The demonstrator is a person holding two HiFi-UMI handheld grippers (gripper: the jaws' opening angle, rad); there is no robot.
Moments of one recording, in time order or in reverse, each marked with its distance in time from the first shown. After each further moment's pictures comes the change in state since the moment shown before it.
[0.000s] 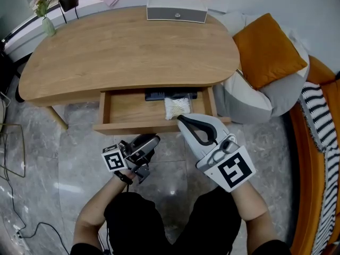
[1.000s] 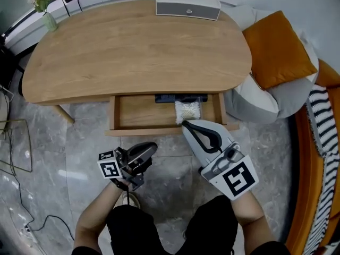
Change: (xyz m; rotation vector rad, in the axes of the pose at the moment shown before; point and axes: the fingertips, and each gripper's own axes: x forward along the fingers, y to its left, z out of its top) left arm -0.036 -0.032 0.009 -0.025 0.104 0.015; right arm 0.021 -0.006 0.014 0.133 0.014 -0.019
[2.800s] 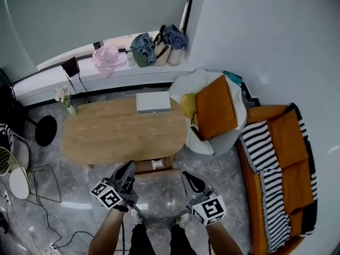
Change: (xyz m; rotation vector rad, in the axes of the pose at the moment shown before) left arm 0.137 -0.397 0.337 0.242 -0.124 0.408; right arm -0.086 -0.059 0.395 0.229 0.325 -0.357
